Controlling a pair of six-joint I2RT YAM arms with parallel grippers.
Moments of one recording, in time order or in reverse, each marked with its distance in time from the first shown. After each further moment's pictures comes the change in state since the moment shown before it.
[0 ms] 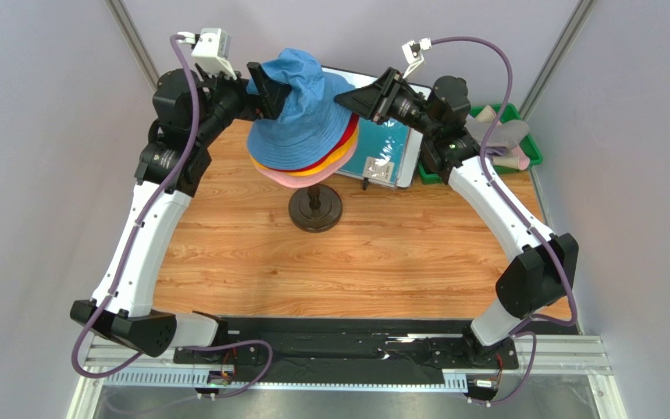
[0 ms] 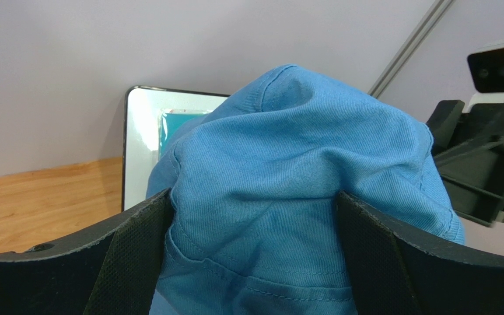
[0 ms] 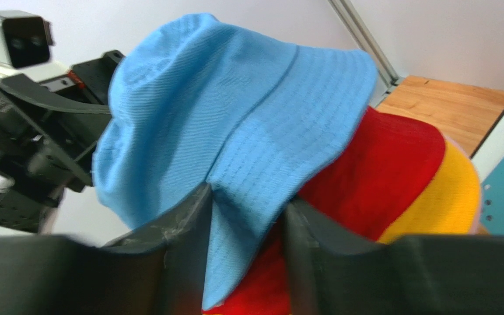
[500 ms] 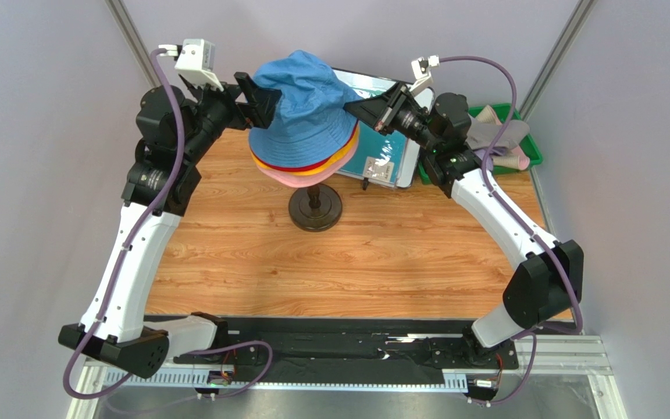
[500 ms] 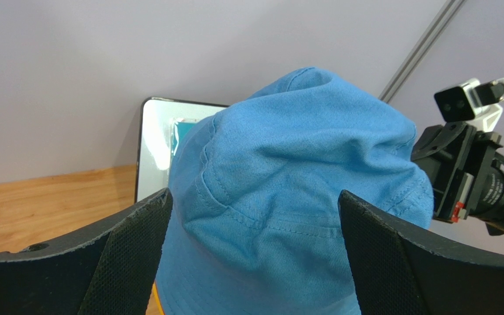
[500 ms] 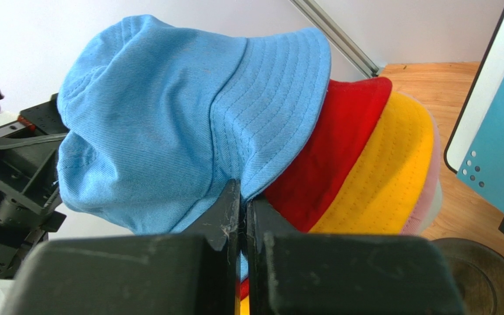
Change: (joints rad) left arm -0.001 -0.110 -0.092 0.028 -0.043 0.007; right arm 0.000 -0.052 -0.156 0.044 0.118 0.076
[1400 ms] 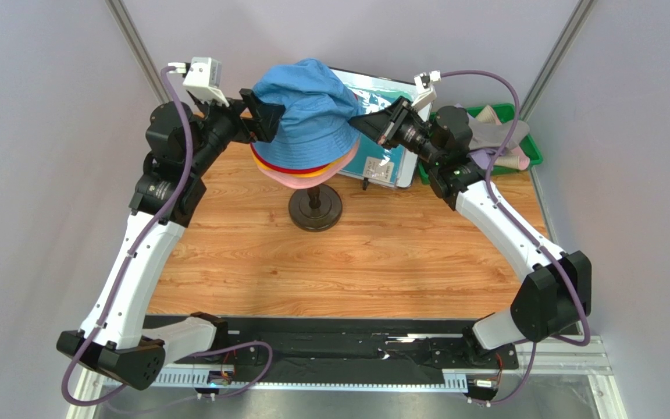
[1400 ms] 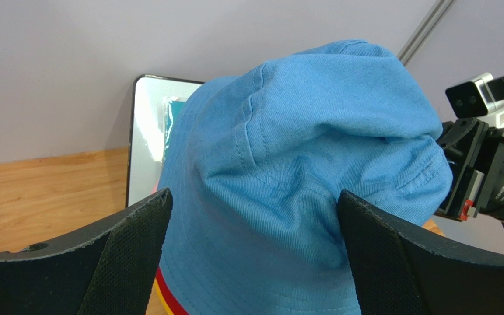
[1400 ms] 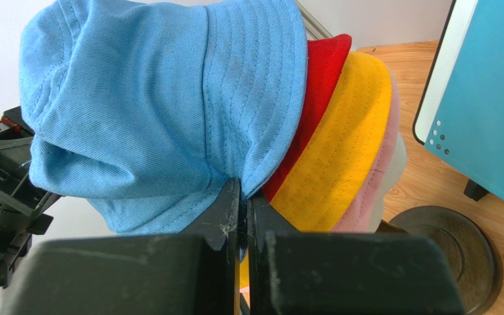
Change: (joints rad) left arm -0.004 -0.066 -0.156 0.080 0.003 -0.012; right arm 0.003 -0.080 -0.142 -0.019 0.050 -0.039
